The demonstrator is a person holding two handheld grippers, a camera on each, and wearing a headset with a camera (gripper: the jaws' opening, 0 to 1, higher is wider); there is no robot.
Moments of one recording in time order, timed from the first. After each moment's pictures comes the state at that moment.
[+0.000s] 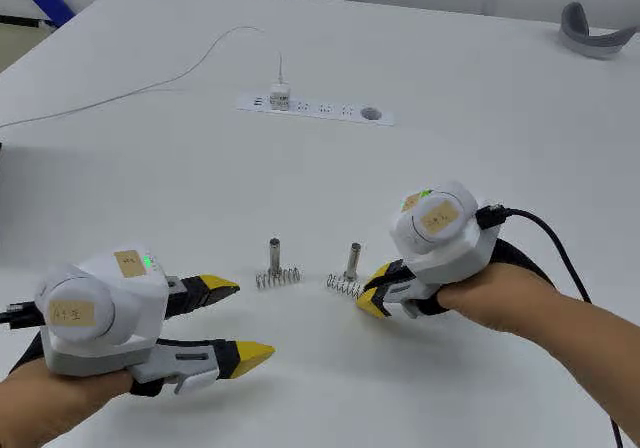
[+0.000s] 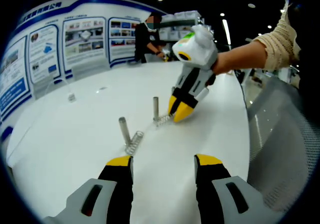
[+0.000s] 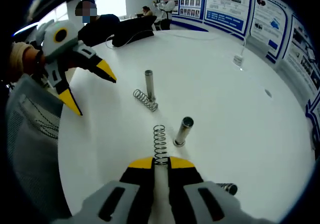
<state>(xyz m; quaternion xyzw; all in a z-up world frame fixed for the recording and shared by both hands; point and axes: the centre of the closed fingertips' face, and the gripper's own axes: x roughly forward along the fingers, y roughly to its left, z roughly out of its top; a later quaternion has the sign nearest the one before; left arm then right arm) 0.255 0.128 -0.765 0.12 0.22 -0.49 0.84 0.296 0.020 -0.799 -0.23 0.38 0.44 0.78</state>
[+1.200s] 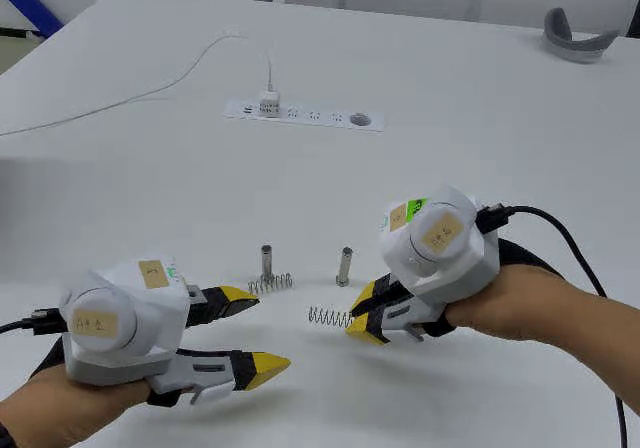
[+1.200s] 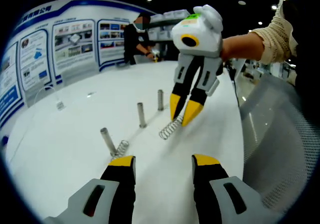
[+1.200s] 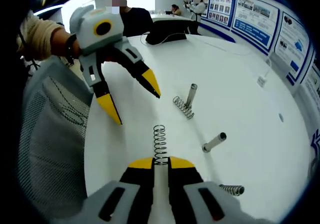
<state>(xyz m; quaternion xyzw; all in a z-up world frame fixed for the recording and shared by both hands) 0.245 0.103 -0.763 0.13 0.21 -0.53 0.81 0.249 0.041 -0.772 -0.28 0.37 0.52 0.72</state>
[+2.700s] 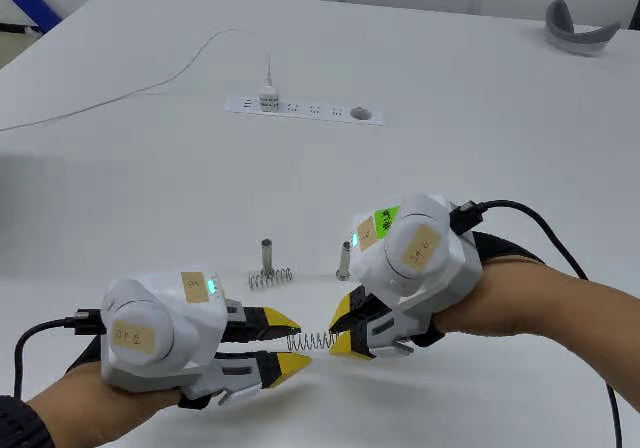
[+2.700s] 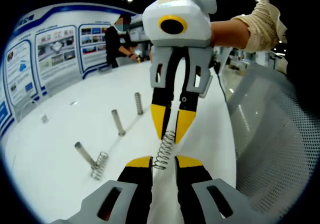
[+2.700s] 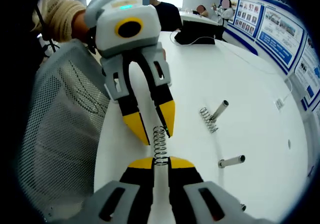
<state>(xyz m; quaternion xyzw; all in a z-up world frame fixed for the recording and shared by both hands) 0.224 0.073 -0.767 0.16 0.19 -0.58 0.77 0.221 0.064 -0.770 -0.33 0.34 0.59 0.66</state>
